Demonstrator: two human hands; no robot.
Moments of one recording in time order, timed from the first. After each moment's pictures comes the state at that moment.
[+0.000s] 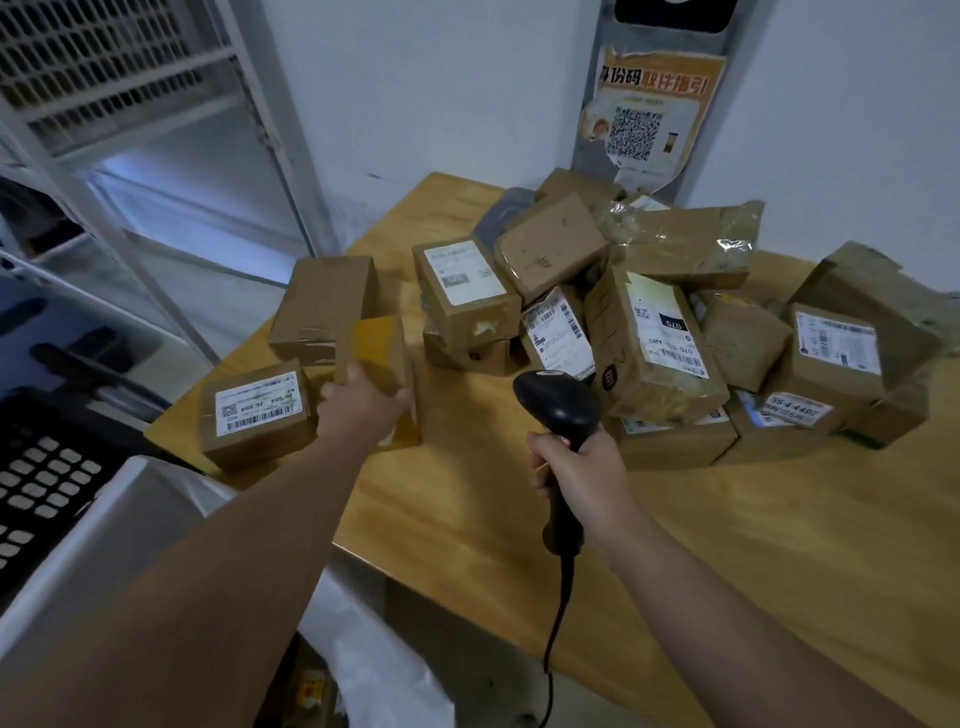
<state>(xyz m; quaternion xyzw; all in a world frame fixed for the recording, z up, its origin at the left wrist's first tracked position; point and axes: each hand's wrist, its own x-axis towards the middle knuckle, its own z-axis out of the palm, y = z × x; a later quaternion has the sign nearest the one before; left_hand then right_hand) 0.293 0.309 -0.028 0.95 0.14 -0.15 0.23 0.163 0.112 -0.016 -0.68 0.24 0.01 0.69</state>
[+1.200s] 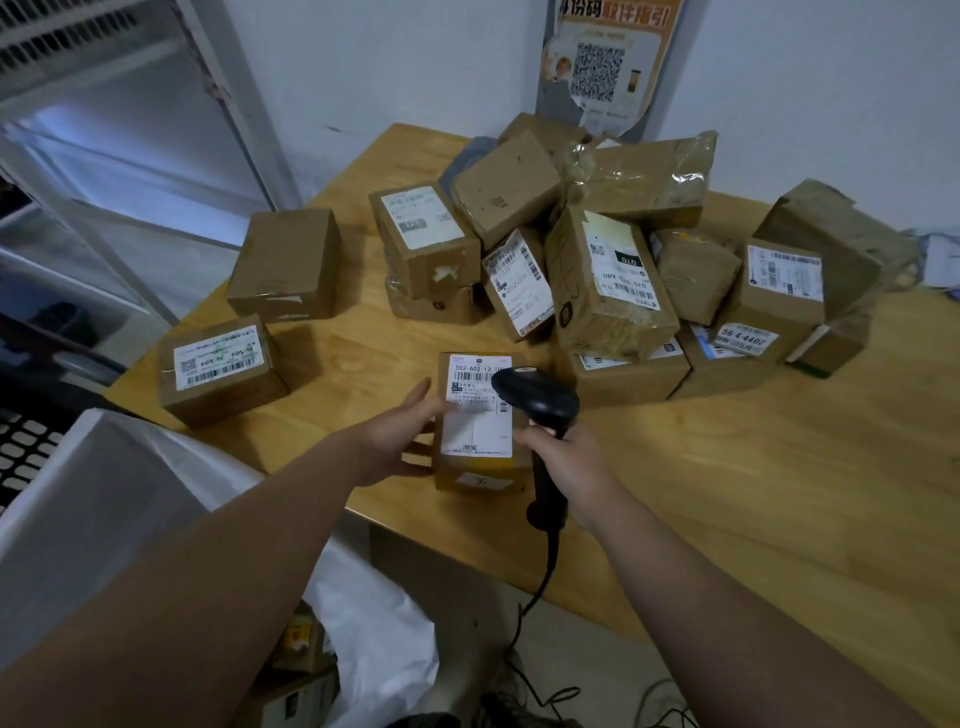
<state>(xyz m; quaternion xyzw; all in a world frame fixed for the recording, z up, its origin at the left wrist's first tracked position) 0.213 0.269 -0.054 0.72 0.06 -0.43 0.54 0.118 0.090 -0.054 -0.67 0.29 0.07 0.68</state>
